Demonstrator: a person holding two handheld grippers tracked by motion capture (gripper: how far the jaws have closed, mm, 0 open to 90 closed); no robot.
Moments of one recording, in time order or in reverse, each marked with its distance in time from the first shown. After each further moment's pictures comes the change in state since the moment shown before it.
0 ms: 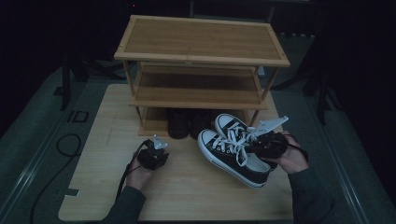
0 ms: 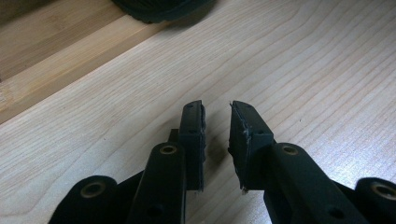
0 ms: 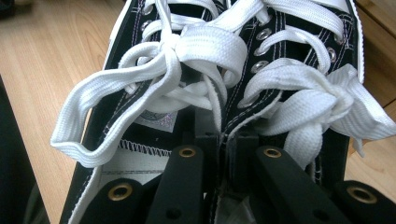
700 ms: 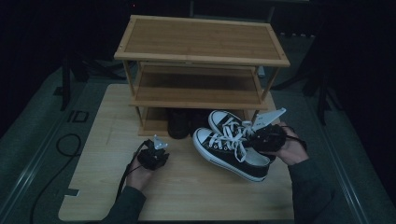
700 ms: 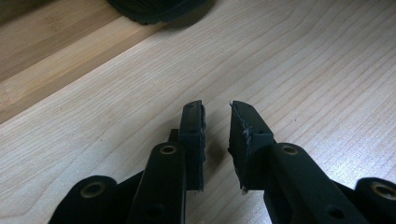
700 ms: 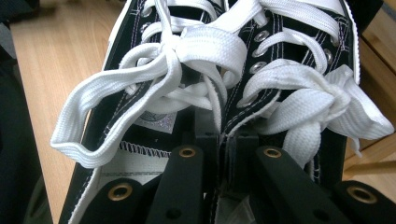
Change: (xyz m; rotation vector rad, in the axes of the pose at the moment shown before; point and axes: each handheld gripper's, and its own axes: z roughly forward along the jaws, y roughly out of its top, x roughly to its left) left arm -0.001 0.000 -0.001 -0.005 -0.008 0.000; right arm -0.005 0.023 -0.008 -0.011 0.047 -0.099
